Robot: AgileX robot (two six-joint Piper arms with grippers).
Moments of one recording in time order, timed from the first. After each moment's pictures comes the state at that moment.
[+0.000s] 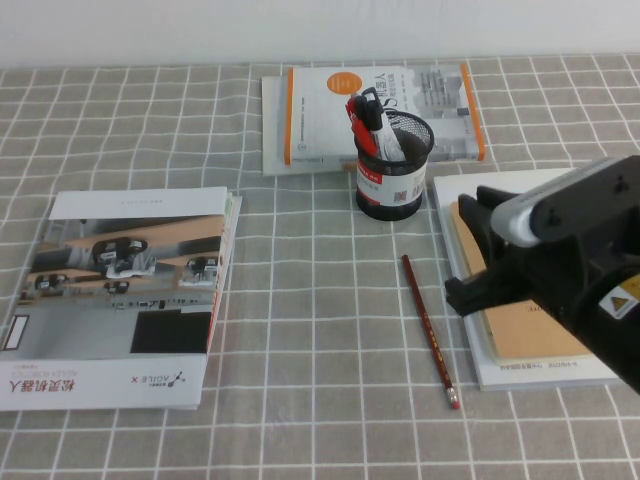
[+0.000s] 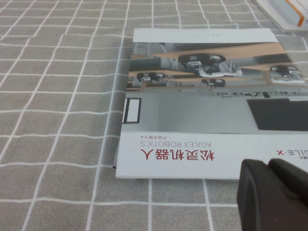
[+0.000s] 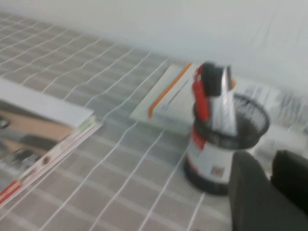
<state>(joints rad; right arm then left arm) 0.75 1.27 -0.59 0.56 -0.49 -0.50 -0.05 -0.01 0.03 -0.06 0.38 0.07</state>
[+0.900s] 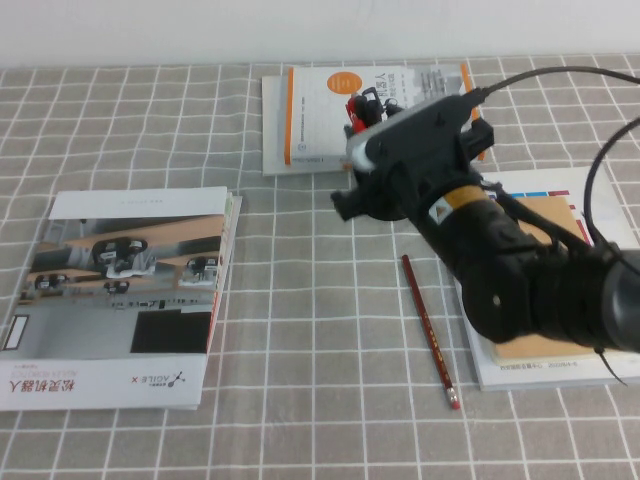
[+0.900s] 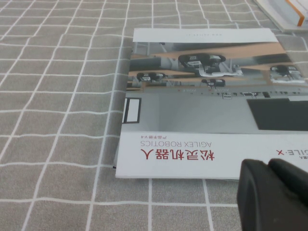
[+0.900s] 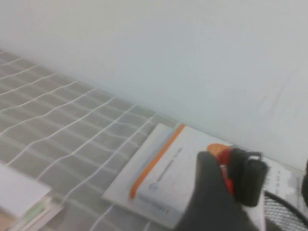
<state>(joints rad) 0.71 1.81 -1.02 0.39 -0.72 -0.46 -0.05 -0.01 0.03 -0.06 0.38 0.07</state>
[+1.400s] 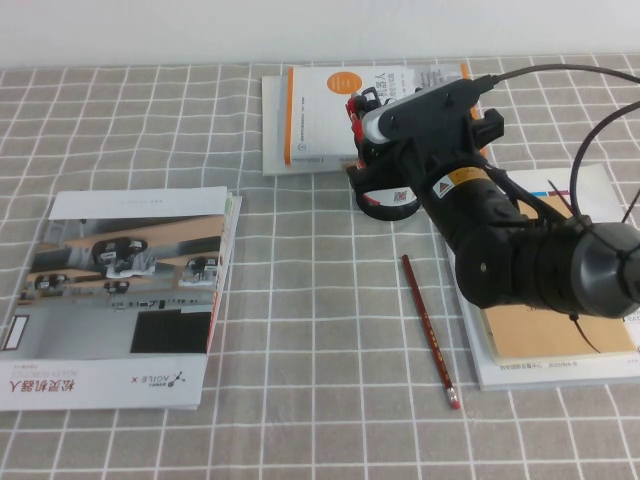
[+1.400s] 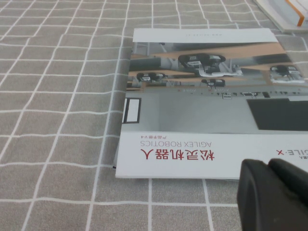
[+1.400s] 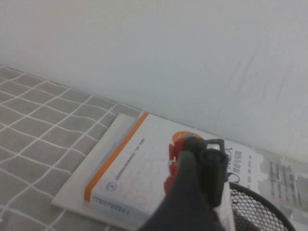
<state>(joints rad) 0.64 1.92 -1.13 0.44 -0.72 -0.46 -0.05 -0.01 0.03 -0.06 0.38 0.07</state>
